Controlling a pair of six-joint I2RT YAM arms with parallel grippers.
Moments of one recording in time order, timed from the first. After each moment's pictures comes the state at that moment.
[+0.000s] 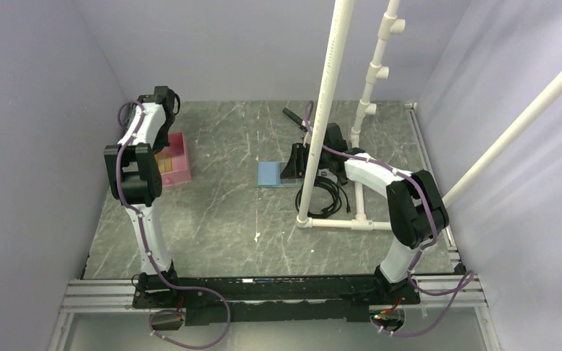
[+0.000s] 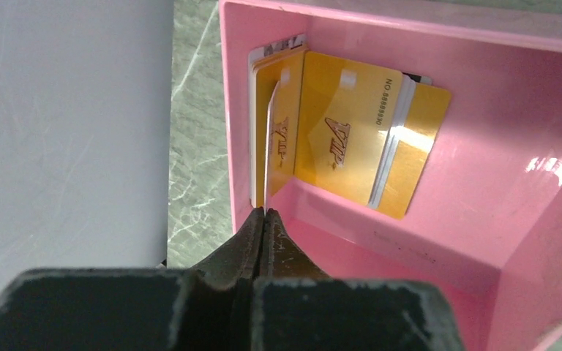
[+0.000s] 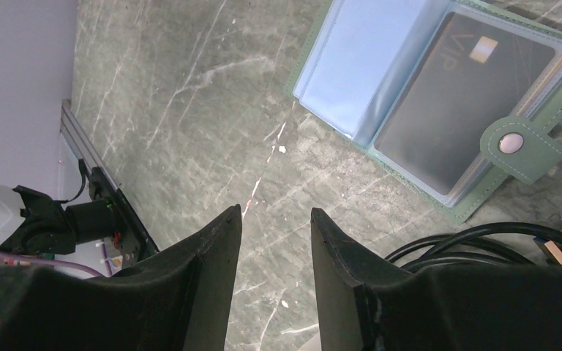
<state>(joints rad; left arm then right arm) 0.06 2.18 1.94 -1.09 -0.59 -0.12 0.43 1.73 1.11 -0.12 -0.61 0.43</state>
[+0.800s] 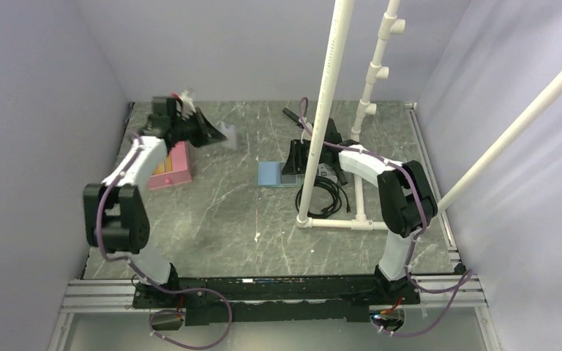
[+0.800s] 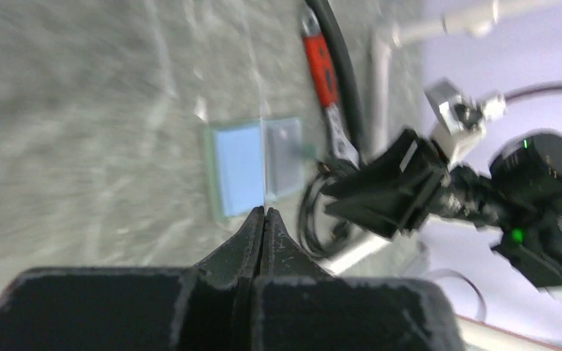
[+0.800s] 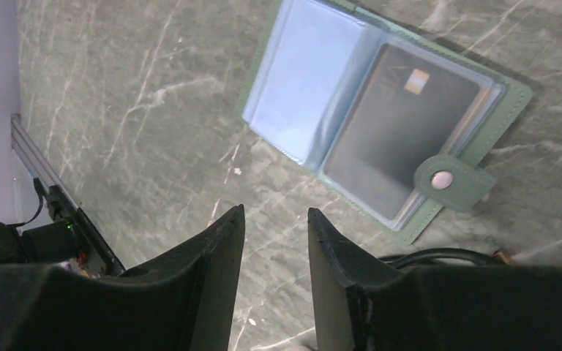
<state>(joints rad) -0.02 1.61 1.40 -0.45 0.54 -0.50 0.43 1.82 1.23 -0.21 -0.54 0.37</state>
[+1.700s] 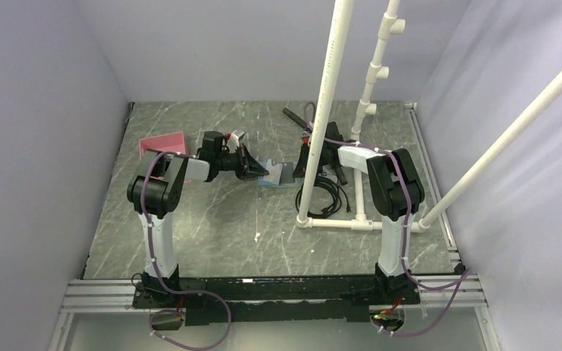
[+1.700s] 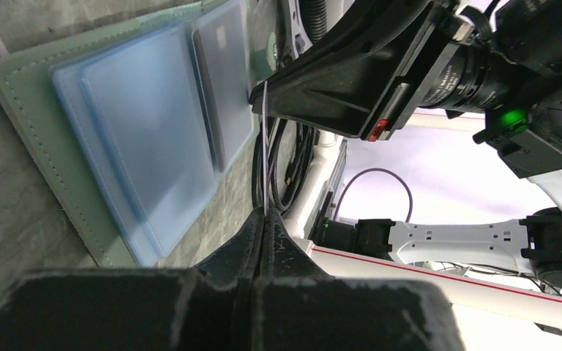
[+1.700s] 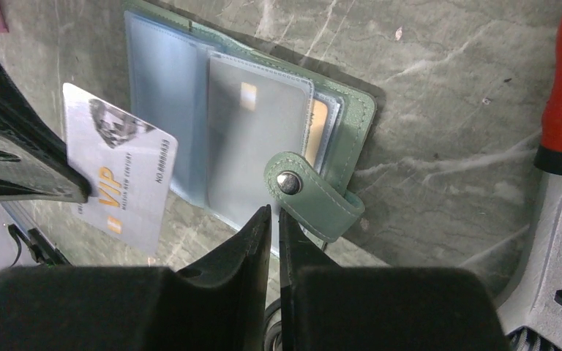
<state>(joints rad) -0.26 2.06 1.07 0.42 0.98 -0.91 0.34 2.04 1.30 -0.22 -0.52 0.40</state>
